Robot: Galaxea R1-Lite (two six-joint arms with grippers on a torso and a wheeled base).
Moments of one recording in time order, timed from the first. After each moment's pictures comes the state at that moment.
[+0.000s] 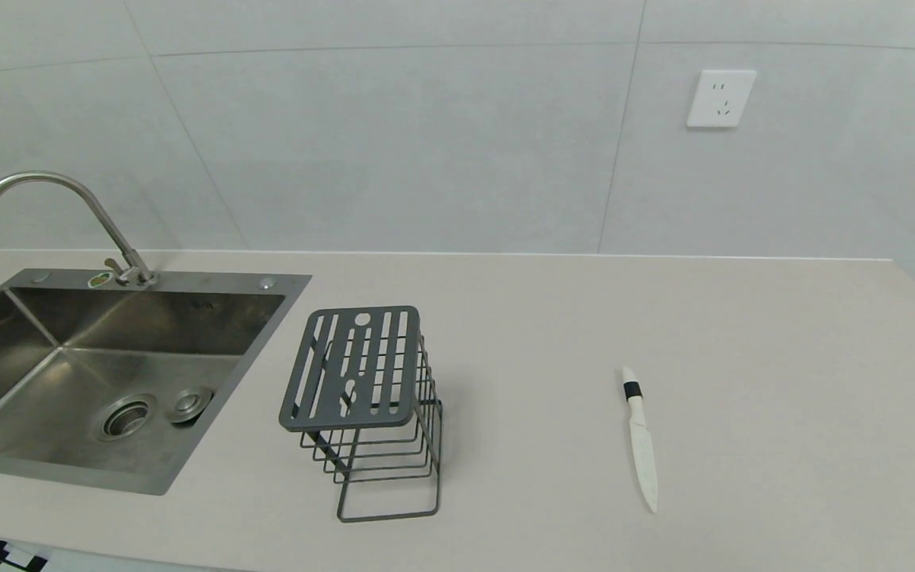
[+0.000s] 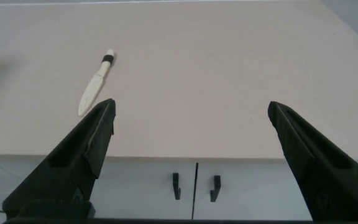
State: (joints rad) left arm 0.00 0.00 0.00 -0.01 0.08 -0.05; right arm 0.00 0.00 0.00 0.00 -0.02 0.00
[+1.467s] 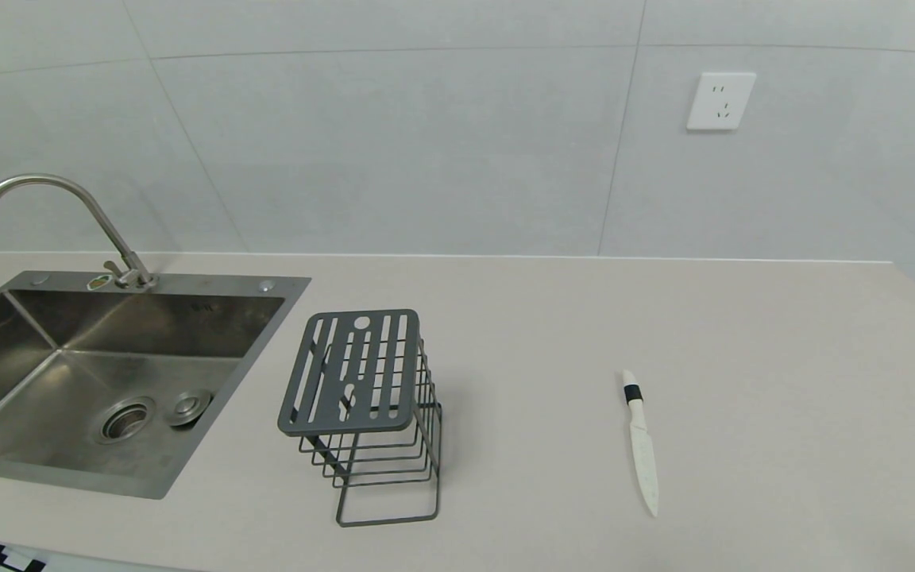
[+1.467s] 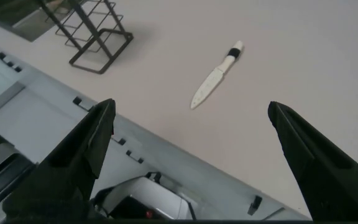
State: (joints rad) left arm 0.00 0.00 0.00 -0.01 0.08 -0.05; right arm 0.11 0.55 -0.21 -0.11 0.47 -0.04
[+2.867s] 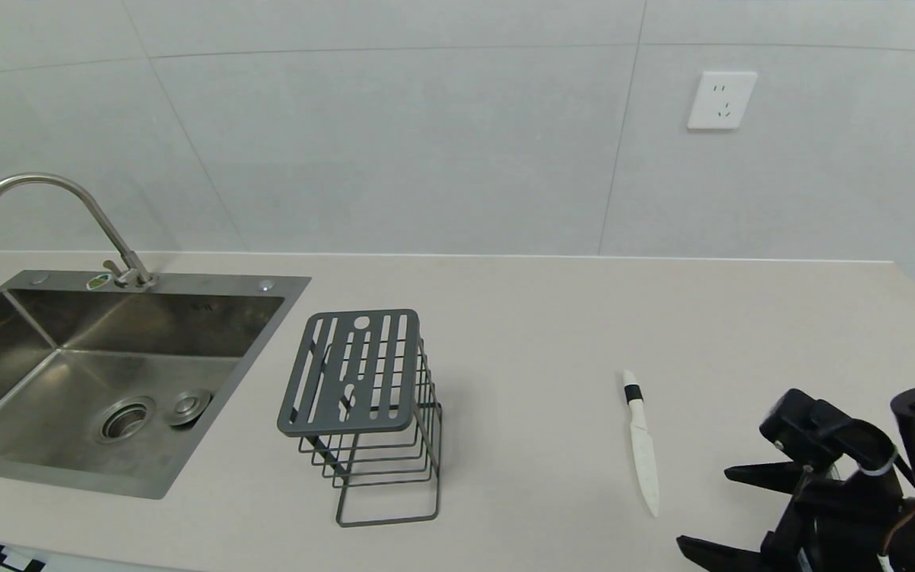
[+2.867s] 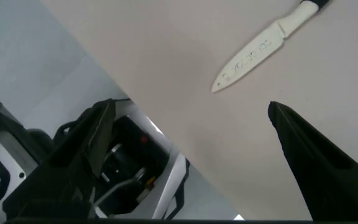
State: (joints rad) left arm 0.00 0.00 0.00 -0.01 0.08 -0.05; right arm 0.54 1.40 -0.37 -0.41 0.14 -0.09
